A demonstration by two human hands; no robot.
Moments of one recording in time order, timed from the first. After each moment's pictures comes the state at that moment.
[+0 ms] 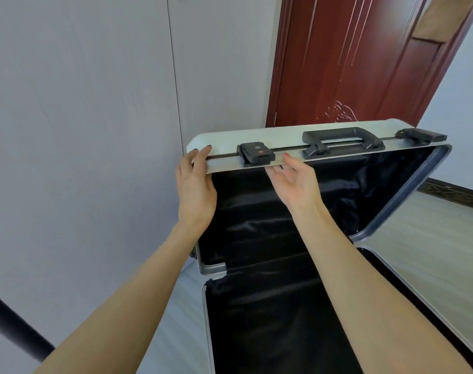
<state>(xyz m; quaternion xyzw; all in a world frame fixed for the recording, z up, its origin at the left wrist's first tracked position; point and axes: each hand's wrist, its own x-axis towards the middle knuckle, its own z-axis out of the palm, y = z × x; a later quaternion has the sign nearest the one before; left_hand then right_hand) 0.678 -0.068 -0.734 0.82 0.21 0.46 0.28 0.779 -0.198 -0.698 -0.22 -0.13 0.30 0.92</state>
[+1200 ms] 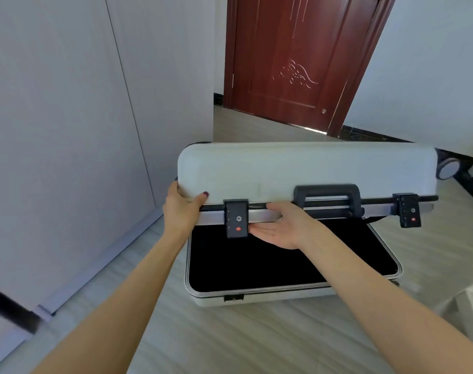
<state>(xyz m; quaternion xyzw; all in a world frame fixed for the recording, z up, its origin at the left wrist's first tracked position) 0.626 -0.158 -0.844 0.73 0.30 0.27 0.55 0.696 -0.339 -0.814 -0.51 0.17 0.39 0.75</state>
